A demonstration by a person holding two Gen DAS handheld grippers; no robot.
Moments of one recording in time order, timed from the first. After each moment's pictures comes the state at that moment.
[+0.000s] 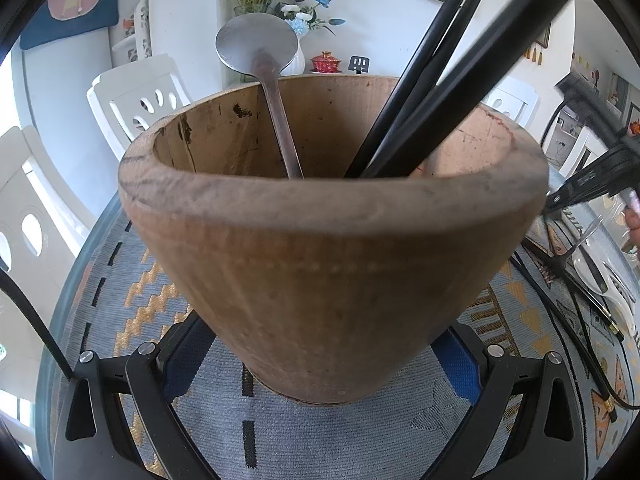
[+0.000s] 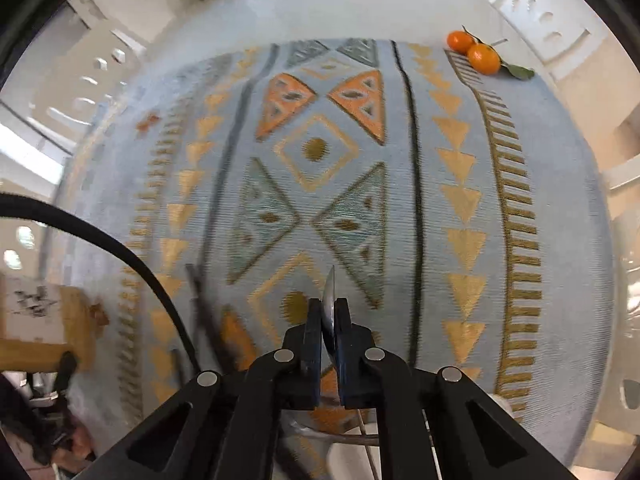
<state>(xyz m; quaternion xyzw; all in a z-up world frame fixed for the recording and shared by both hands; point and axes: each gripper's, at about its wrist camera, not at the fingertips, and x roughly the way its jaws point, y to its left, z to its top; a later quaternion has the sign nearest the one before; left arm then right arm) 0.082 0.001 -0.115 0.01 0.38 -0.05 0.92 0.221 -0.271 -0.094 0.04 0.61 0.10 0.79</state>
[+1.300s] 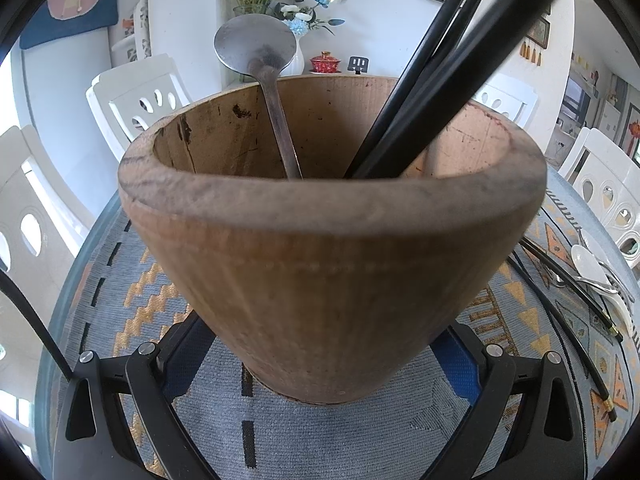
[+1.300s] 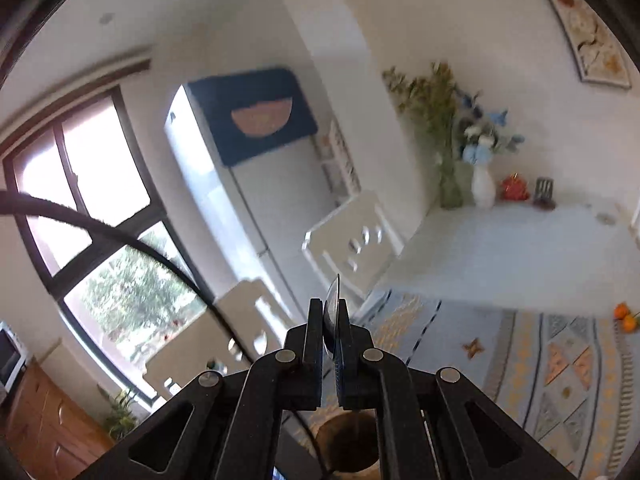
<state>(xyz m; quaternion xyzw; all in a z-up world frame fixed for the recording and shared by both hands) 0.084 -0.001 -0.115 0.00 0.38 -0.05 0.92 0.132 -0.068 0.123 0.10 0.28 0.37 0.88</state>
